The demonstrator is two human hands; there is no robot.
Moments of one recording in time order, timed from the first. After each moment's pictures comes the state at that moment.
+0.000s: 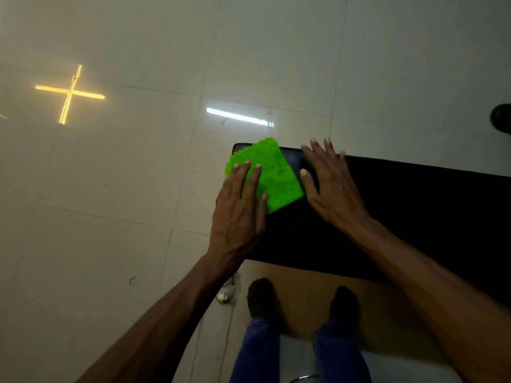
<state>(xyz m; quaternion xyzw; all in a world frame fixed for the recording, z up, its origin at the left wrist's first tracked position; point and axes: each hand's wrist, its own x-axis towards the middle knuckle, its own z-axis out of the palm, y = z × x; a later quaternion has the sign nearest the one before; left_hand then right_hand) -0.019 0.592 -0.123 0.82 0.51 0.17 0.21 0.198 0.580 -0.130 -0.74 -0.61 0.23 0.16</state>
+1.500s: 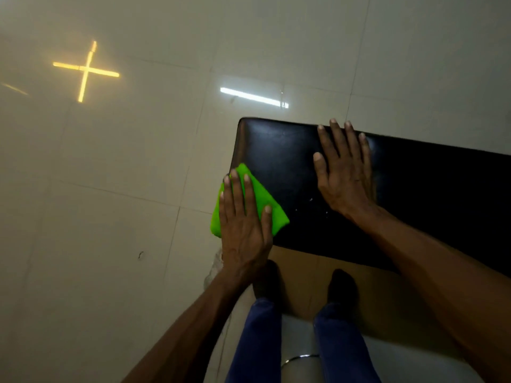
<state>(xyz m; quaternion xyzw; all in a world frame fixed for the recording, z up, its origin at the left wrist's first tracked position) -0.018 0.518 -0.167 0.76 0.62 0.08 0.17 0.204 0.564 -0.168 -0.77 -0.63 0.10 0.07</state>
